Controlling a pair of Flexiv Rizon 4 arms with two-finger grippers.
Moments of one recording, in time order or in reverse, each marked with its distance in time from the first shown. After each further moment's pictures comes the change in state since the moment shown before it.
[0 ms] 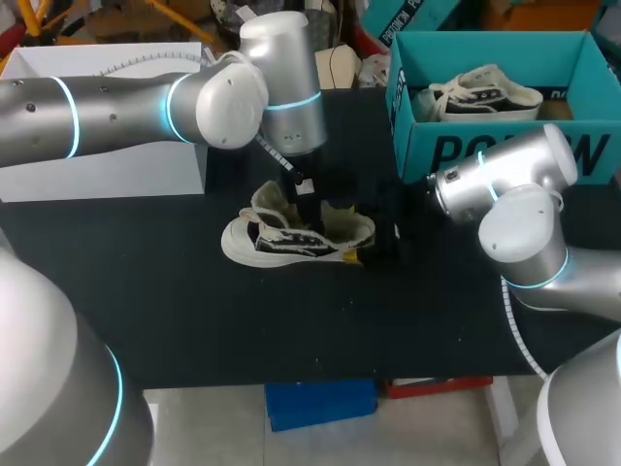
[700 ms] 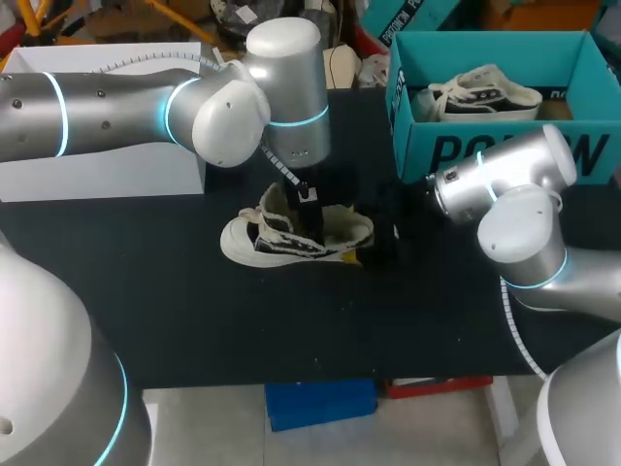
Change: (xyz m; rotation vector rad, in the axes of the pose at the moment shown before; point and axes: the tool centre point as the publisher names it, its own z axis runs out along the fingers) left arm -0.011 0.009 -0.004 -0.052 -0.202 -0.069; right arm 0.000 0.001 0.001 0.000 0.000 0.000
